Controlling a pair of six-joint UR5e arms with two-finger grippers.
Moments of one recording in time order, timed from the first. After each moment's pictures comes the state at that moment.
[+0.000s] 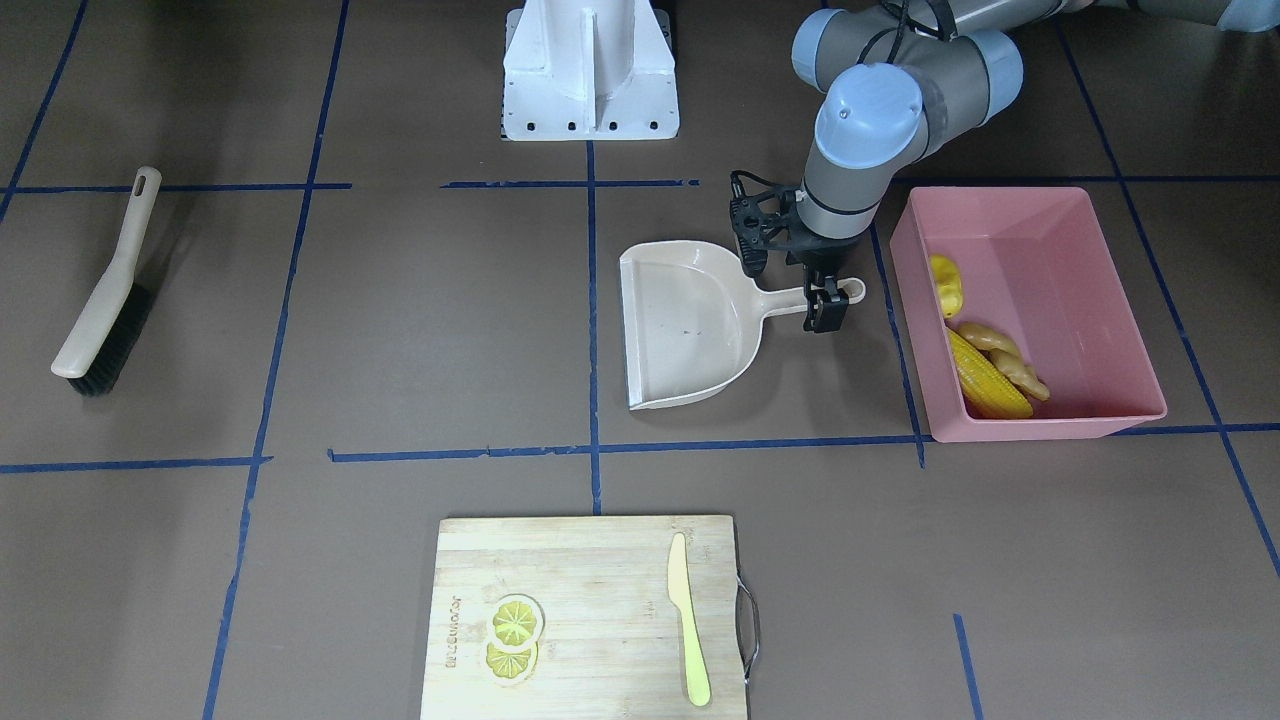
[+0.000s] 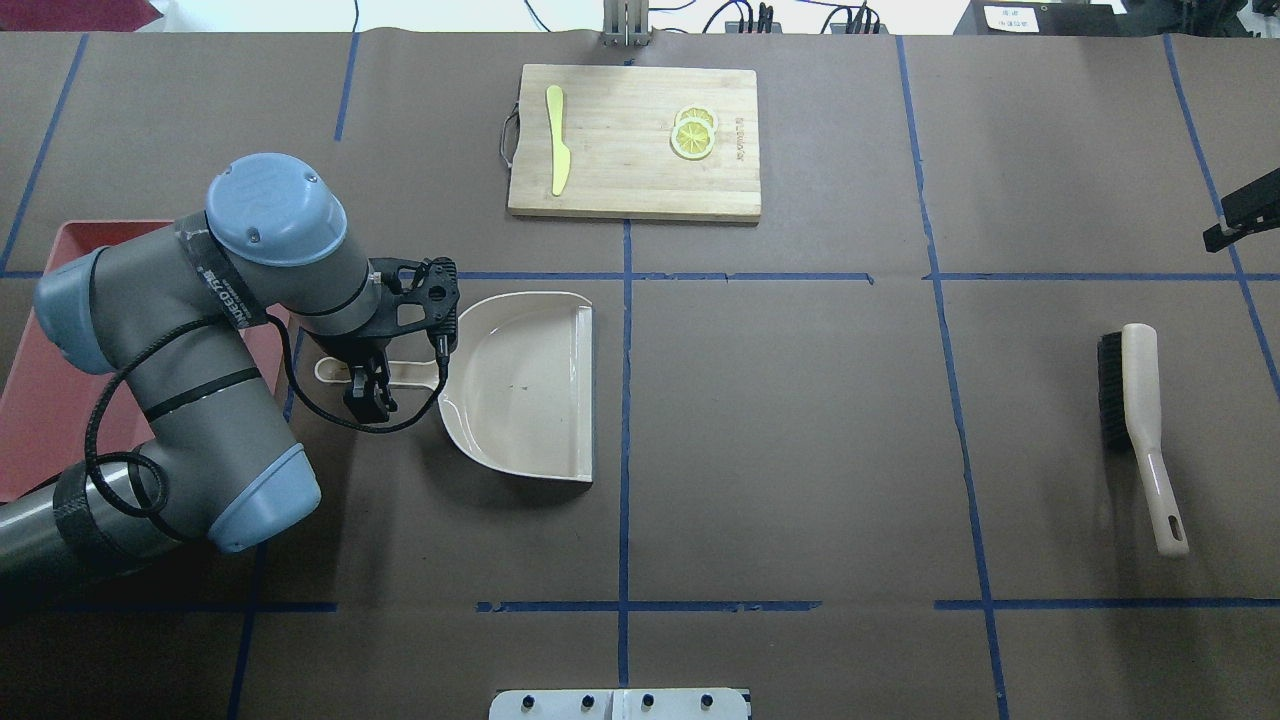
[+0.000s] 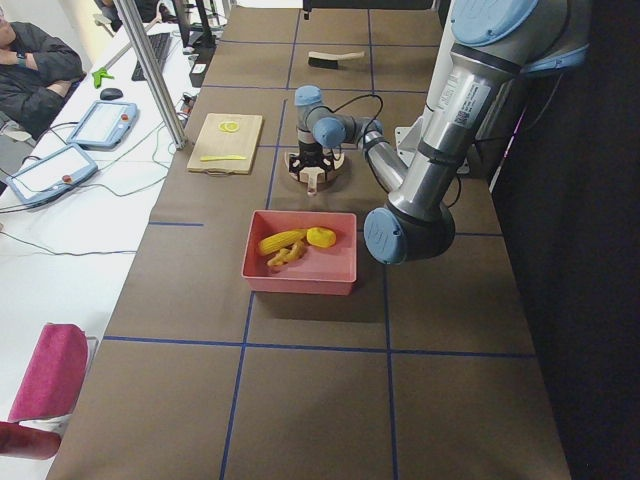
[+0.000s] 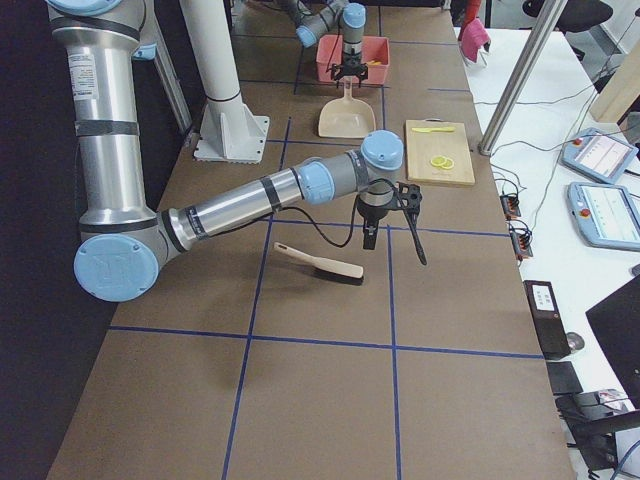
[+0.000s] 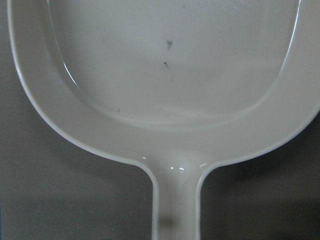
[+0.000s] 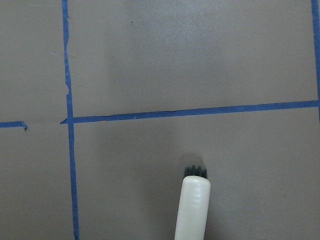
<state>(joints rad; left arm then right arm) -0.67 -2.05 -1.81 -1.49 -1.99 0.36 1.32 -1.52 1.91 -1.64 2.39 0.48</state>
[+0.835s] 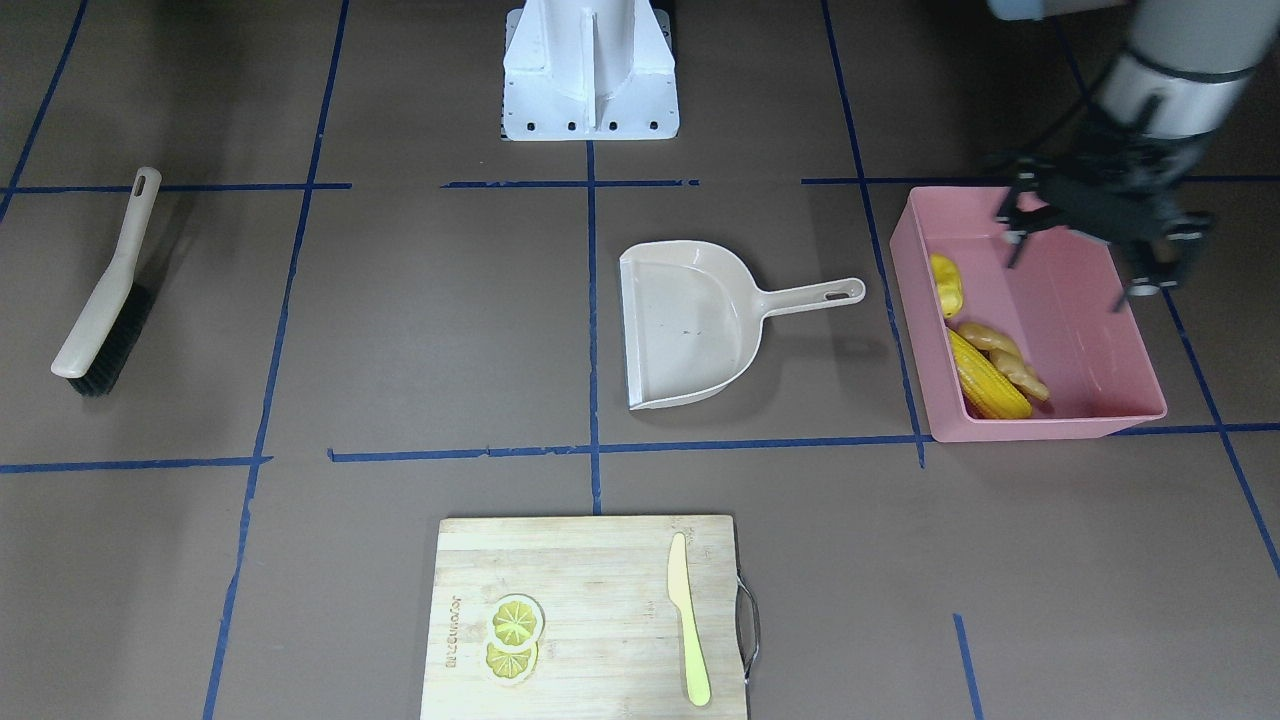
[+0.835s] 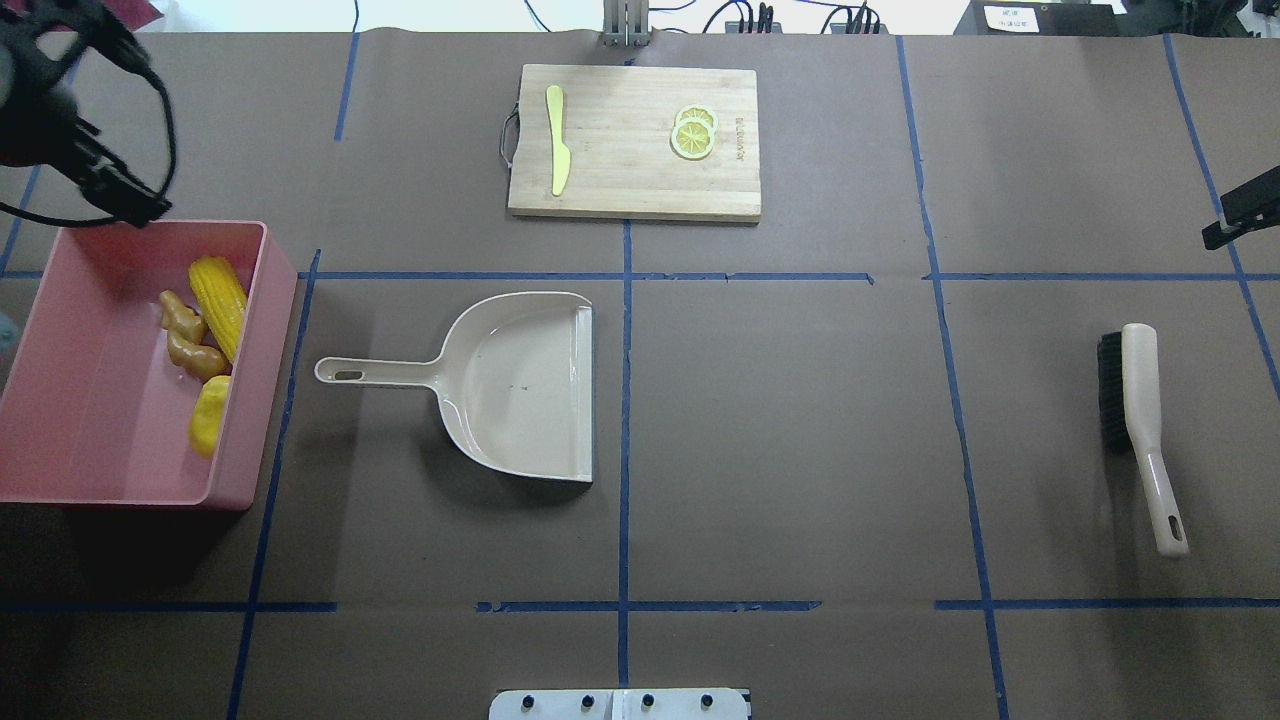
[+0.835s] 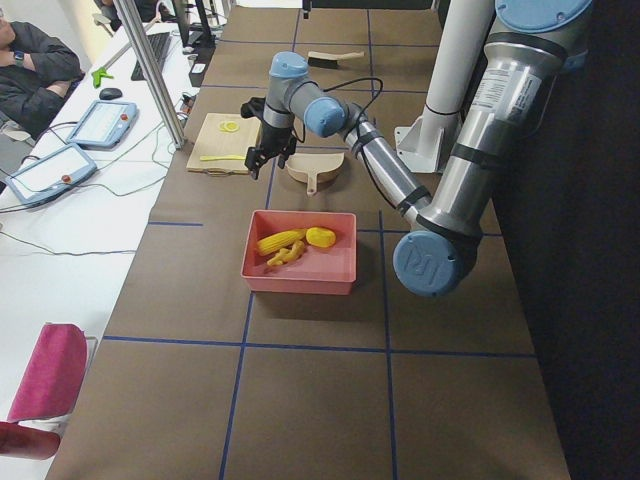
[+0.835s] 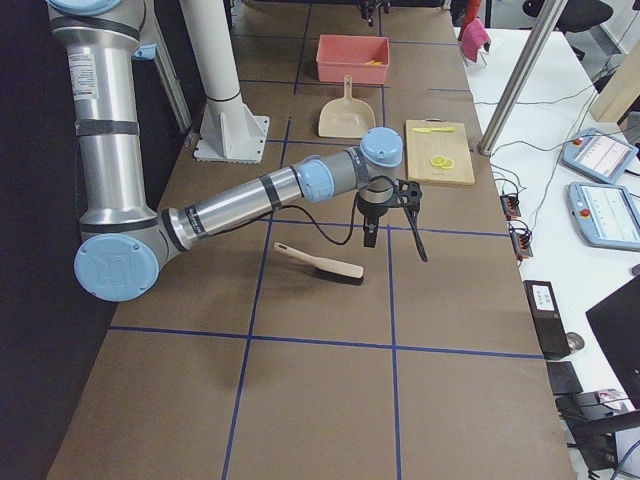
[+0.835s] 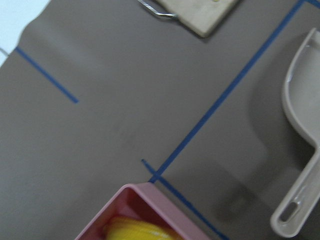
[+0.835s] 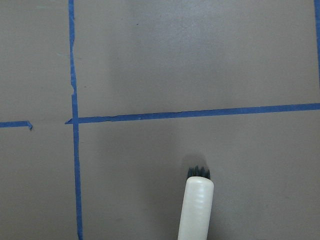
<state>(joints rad) -1.11 -1.85 -2.06 -1.41 -1.99 -0.02 1.32 -1.52 1.92 -1.63 2.39 0.47</state>
